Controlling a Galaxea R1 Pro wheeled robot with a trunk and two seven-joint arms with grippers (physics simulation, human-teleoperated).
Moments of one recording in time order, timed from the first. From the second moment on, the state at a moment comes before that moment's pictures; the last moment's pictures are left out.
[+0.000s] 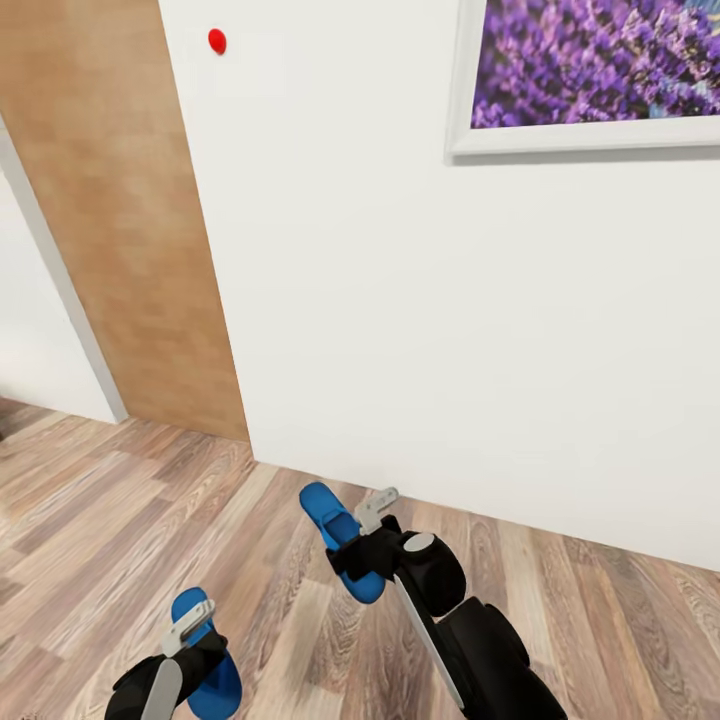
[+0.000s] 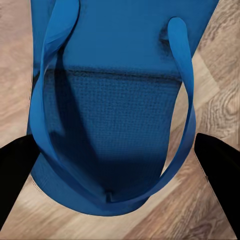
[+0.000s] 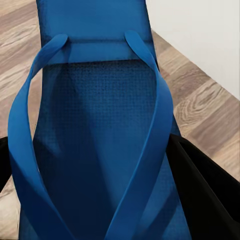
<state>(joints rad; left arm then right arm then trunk) -0.21 -0.11 0.35 -1.07 0.40 0.58 0.23 -0.40 0.15 0.47 -1.46 0.13 0.91 0.18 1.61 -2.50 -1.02</state>
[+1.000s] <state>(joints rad) -0.26 -0.11 0.47 -1.03 0.69 0.32 0.53 -0.41 0.14 0.47 -1.43 0.12 0.91 0.18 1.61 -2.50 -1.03</state>
